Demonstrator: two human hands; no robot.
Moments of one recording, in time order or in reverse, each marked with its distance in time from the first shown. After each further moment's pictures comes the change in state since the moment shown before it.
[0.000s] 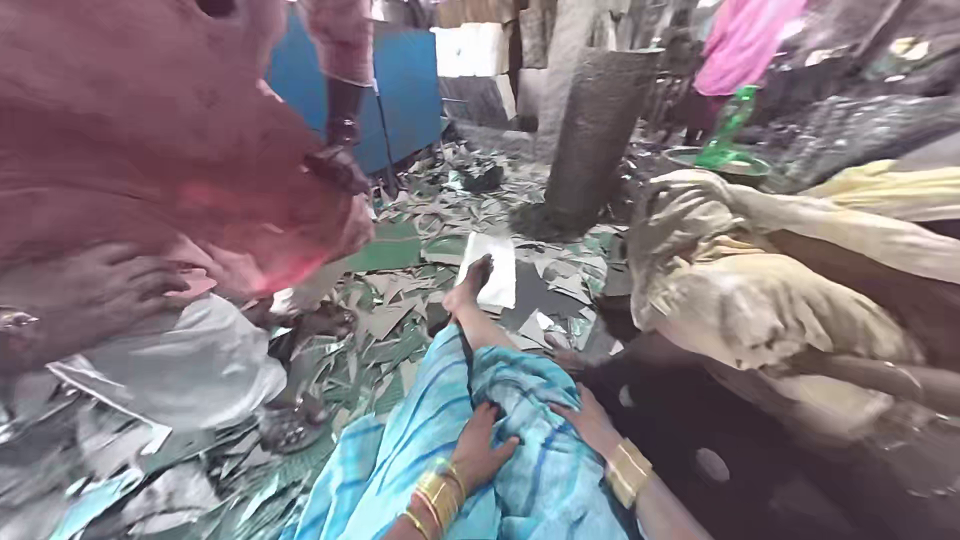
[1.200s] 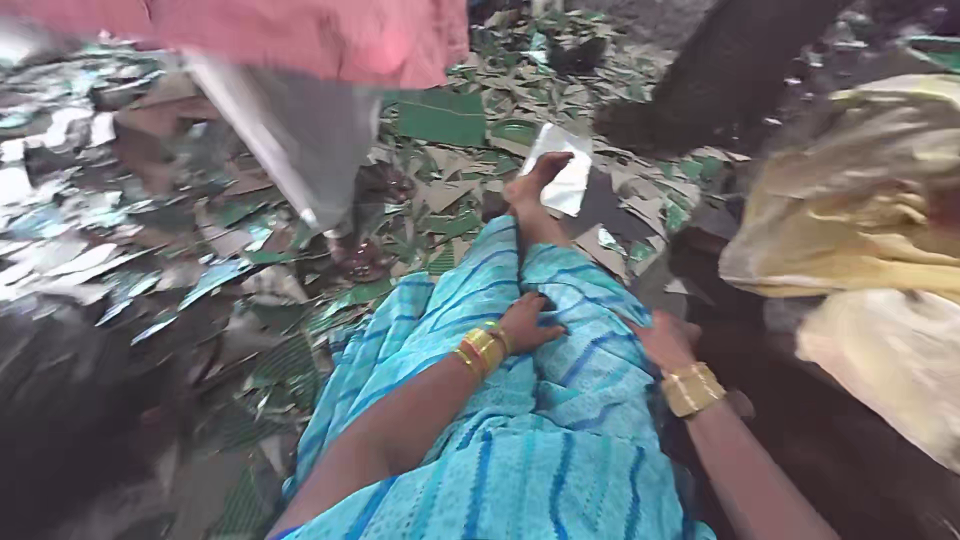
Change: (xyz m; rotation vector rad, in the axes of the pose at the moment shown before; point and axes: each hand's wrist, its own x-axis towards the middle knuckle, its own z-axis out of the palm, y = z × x) left_hand -0.010 0.002 -0.012 -0.039 -0.042 0.038; right_hand -0.027 -0.025 -0.013 -0.369 -0.018 0.003
